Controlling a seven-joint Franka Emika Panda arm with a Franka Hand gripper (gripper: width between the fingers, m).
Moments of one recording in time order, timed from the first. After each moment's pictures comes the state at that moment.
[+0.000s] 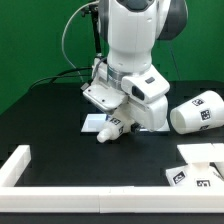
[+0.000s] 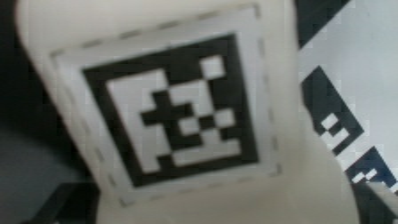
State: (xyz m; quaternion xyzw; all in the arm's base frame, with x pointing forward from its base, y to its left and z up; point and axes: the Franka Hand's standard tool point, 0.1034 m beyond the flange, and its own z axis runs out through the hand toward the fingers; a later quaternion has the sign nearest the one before) arm 0.375 -0.021 0.015 -0.39 -0.90 0.11 0.15
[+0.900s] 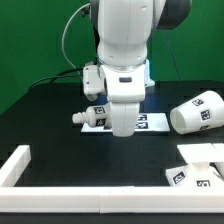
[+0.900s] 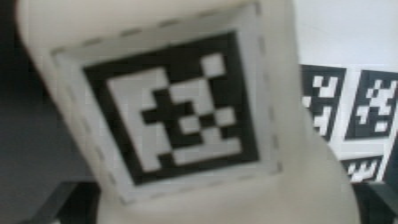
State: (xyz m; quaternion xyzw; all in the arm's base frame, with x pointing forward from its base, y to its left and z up) arm 0.426 -0.036 0.045 -0.69 -0.70 0.18 0.12
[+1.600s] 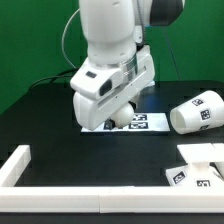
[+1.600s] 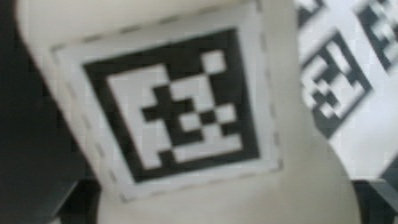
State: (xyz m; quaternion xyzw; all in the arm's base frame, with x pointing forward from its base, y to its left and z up) arm 0.423 -0.029 0.043 -0.91 -0.35 0.17 0.13
